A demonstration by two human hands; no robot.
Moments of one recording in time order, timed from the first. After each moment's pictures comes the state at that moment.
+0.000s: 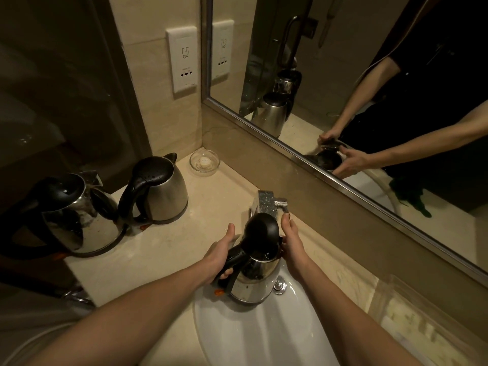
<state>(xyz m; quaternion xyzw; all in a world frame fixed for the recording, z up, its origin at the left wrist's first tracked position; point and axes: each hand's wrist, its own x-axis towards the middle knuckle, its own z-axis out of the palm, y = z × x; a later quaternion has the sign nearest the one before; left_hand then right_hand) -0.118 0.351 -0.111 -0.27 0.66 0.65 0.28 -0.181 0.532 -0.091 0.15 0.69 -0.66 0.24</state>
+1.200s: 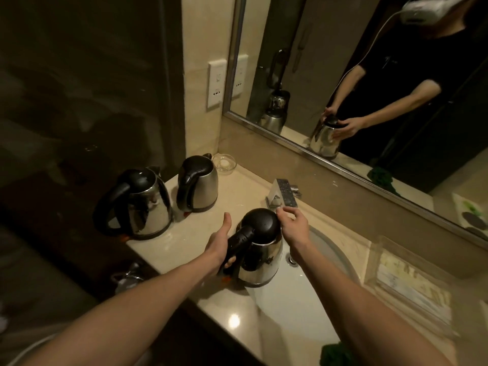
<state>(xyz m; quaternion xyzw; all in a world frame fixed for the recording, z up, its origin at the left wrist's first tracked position) 0.016 0.249 -0.052 -0.22 0.62 0.71 0.24 -0.040 0.430 -0.005 0.17 0.78 -0.61 0.04</state>
